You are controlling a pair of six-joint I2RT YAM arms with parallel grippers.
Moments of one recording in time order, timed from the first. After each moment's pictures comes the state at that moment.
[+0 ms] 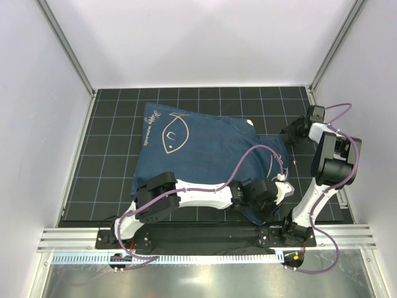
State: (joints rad) left arm -1.37 2.13 1.56 -0.16 0.21 -0.40; right arm -0.29 1.90 1.18 -0.25 -0.19 0.70
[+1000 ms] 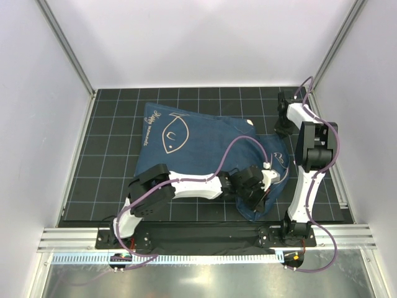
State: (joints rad) left arm -1.26 2.07 1.41 -0.05 0.32 -0.45; right arm -0.06 2.12 1.60 -0.71 0.33 0.49
